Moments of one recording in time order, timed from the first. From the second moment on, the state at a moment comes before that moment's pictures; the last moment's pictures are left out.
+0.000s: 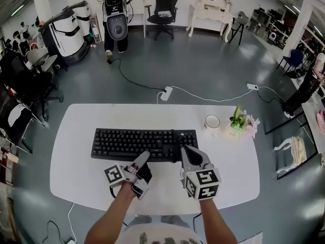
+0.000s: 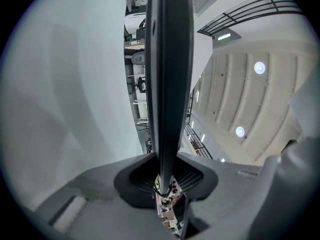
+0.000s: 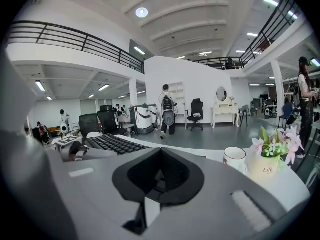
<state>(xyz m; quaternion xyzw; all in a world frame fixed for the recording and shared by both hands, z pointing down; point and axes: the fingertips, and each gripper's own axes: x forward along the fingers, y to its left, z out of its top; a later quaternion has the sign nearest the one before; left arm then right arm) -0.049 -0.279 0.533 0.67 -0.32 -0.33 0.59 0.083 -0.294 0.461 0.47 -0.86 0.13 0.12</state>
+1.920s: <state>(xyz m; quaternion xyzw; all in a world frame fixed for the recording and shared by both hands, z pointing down) -0.053 -0.267 0.644 0.47 -0.45 -0.25 0.72 0.066 -0.276 0.521 0.45 -0.86 0.19 0.16</state>
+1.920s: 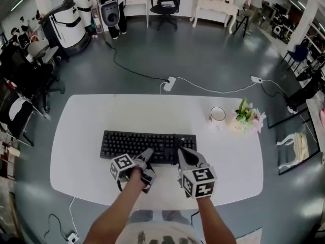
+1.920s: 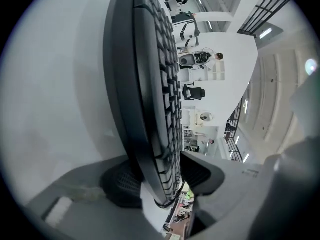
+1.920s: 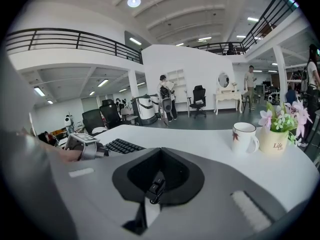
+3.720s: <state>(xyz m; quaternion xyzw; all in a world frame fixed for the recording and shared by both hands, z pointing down) -0.125 -0.304 0.484 0.73 -0.53 -0.06 0.43 0.065 -0.301 0.451 0.46 -0.87 0.15 0.13</state>
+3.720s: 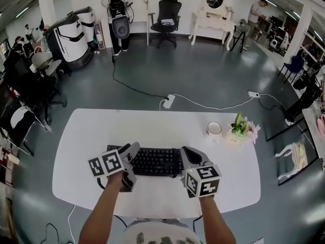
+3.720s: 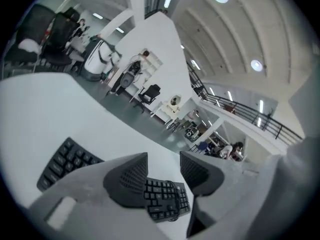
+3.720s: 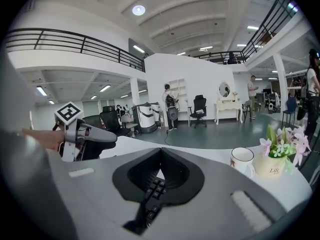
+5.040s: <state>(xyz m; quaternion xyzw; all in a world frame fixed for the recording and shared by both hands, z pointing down) -0.123 -0.293 0.420 0.80 -0.58 0.10 0.10 0.070 -0.300 0.412 0.46 -0.87 0.11 0.10</state>
